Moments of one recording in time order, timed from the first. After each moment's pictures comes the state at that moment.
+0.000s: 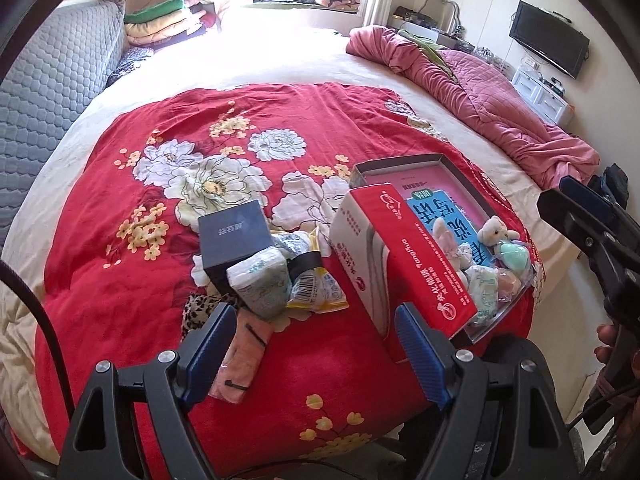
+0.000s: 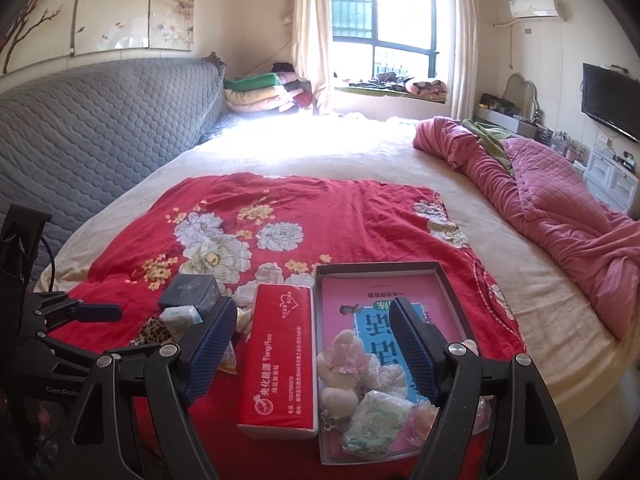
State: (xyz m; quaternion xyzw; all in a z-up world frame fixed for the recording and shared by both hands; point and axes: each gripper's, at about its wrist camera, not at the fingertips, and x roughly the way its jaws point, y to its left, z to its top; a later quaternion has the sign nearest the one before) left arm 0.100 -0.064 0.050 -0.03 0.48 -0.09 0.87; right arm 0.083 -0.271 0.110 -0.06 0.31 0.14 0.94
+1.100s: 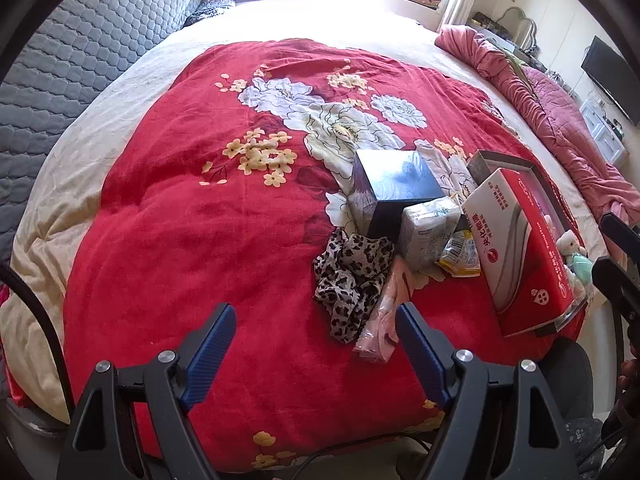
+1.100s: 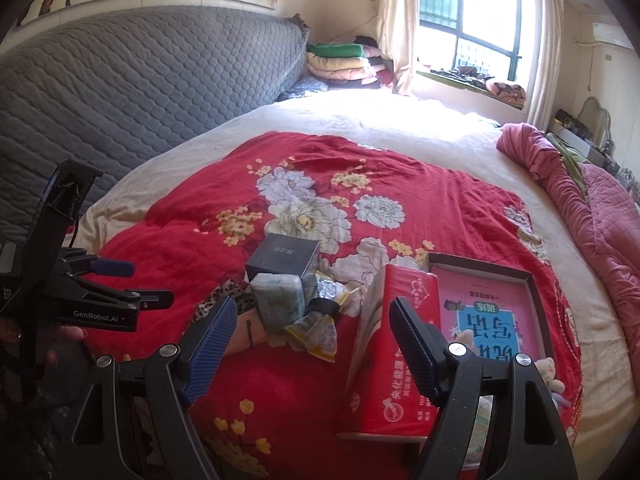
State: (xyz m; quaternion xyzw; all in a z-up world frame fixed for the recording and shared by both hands) left arm 0.082 0.055 -0.003 -0.08 0.52 0.01 0.85; right arm 0.078 -0.163 0.066 -0.12 0.35 0.25 0.89
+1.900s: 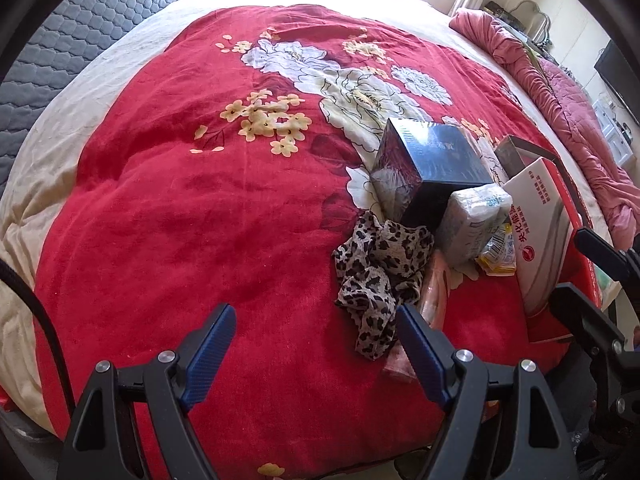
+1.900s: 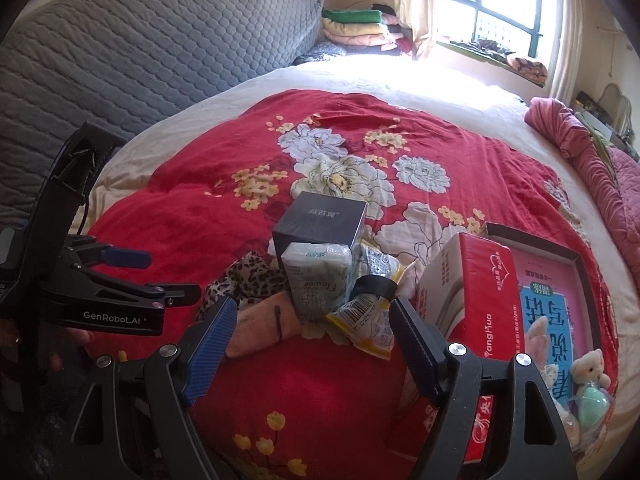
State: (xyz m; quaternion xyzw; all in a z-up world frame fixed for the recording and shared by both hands) left arm 0.109 0.071 -0.051 -0.11 0.56 0.01 0.82; right arm 0.111 -0.117 0.003 -0.12 0.41 0.26 0.87
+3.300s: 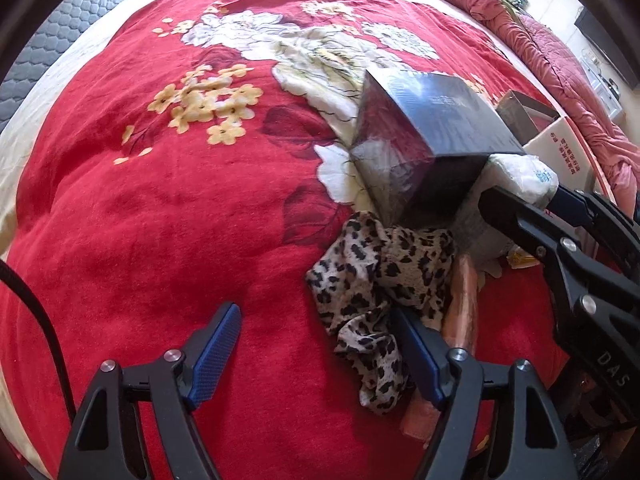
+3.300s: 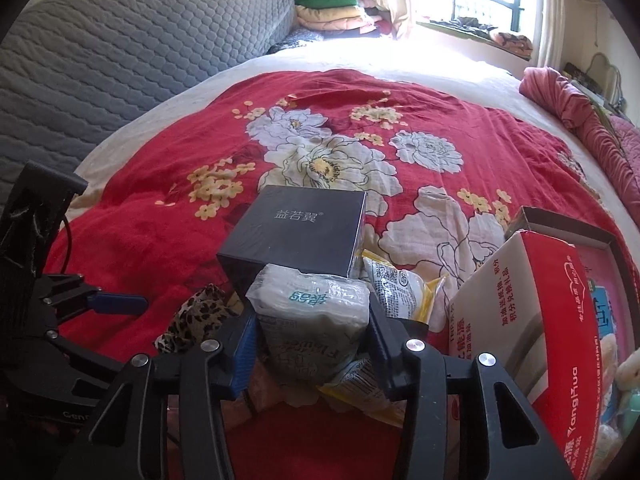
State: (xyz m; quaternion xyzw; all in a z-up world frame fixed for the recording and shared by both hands) left arm 0.153 0.048 -0.093 -0.06 0.59 -0.04 0.80; right arm 0.170 -0.095 -0.052 -0.09 0.42 0.24 0.87
